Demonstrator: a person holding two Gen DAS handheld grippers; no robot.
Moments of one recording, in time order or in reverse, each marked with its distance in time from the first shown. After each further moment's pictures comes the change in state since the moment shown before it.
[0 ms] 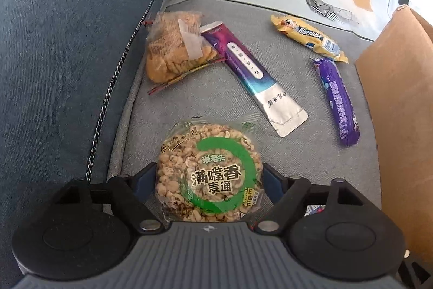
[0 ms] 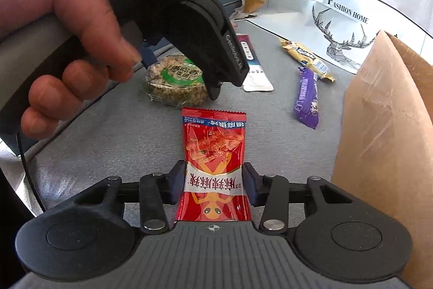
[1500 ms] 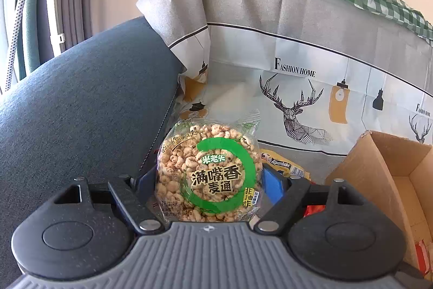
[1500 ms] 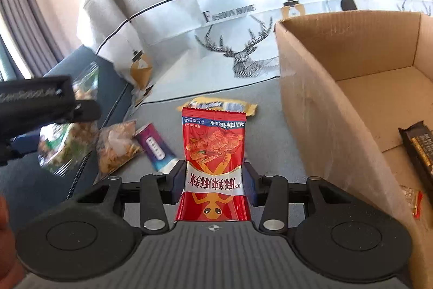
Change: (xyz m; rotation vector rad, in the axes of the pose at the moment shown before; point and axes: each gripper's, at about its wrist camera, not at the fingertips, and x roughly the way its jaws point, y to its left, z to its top) left arm -0.080 0.004 0.022 -0.115 -0.457 -0.045; right arm 0.019 -0.093 0.045 0.653 -0.194 -0.139
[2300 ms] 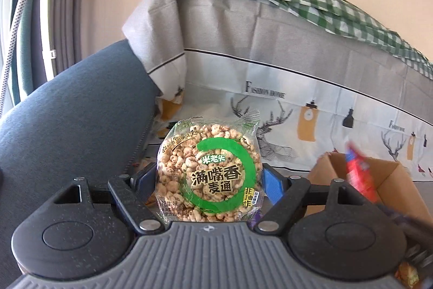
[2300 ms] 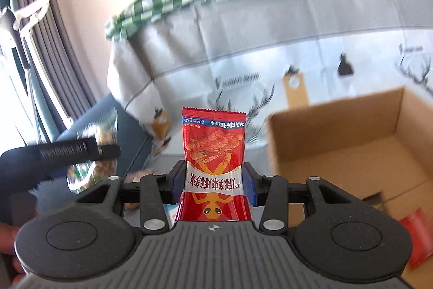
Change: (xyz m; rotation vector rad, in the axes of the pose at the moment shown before) left arm -0.052 -0.025 0.011 -0.016 -0.062 -0.087; right arm -0.102 -0.035 0.050 -0.084 -0.178 0.099
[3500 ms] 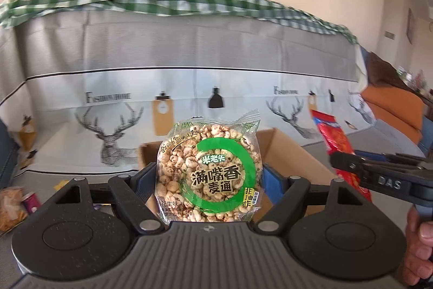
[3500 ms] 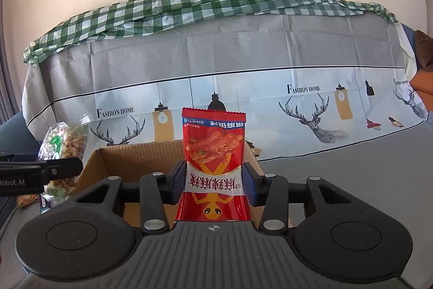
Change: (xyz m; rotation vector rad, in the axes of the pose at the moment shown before) left arm -0.006 -0.197 -0.047 0.282 -0.049 -0.395; right arm -0.082 -0.176 0.026 -0.084 -0.098 -0.319
